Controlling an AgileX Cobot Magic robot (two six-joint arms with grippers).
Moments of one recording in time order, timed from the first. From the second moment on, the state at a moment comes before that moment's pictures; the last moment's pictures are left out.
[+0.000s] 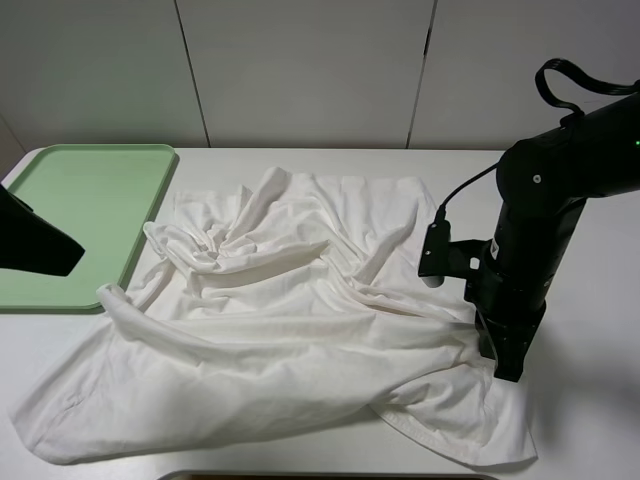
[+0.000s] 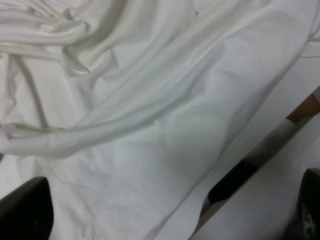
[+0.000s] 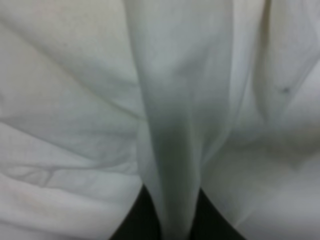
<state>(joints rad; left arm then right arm) -0.13 1.01 -0.84 -0.45 1.05 0.62 0.46 1.76 -0.79 -0.03 0.81 -0.76</state>
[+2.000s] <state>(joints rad) -0.39 1.78 -0.84 0.13 0.64 1.17 0.46 1.76 -0.79 -0.03 0.80 -0.68</state>
